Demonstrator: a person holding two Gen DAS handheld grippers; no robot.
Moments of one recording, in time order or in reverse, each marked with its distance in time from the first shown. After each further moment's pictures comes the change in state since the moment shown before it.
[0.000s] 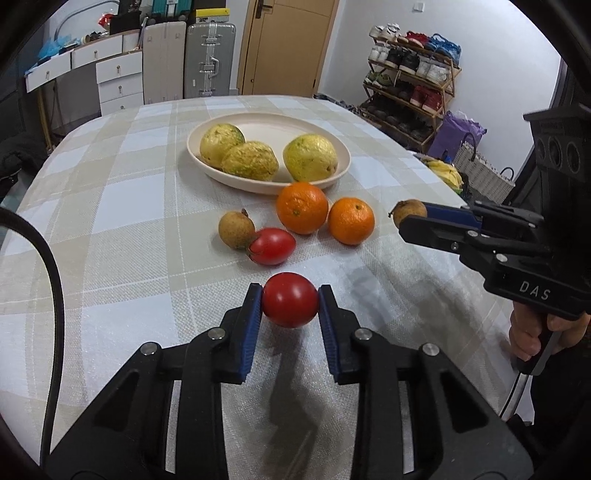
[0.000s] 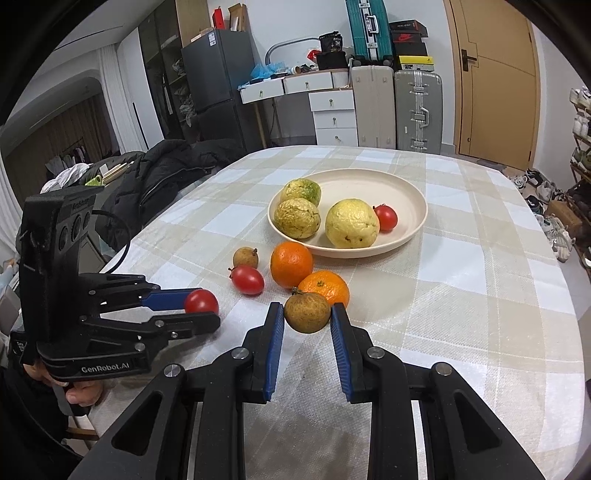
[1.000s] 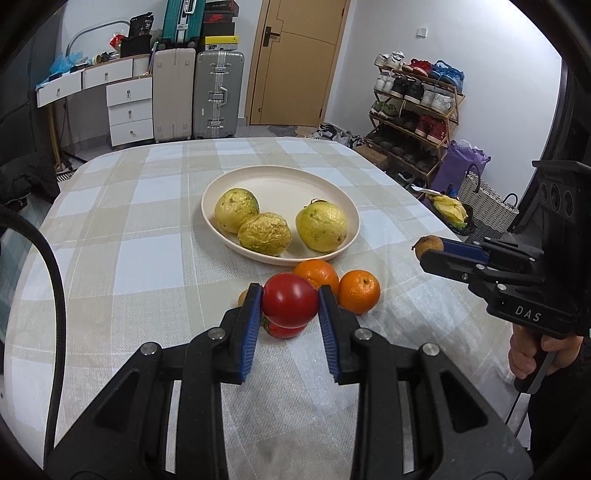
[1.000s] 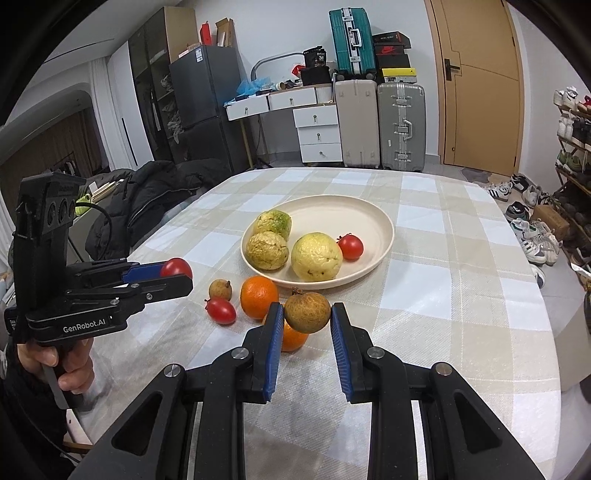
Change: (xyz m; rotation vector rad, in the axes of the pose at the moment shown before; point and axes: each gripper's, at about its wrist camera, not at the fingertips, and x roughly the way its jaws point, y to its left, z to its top) left arm -0.017 0.006 0.044 -0.005 -0.112 0.026; right arm -0.014 -0.022 0.018 0.024 -0.053 -0.044
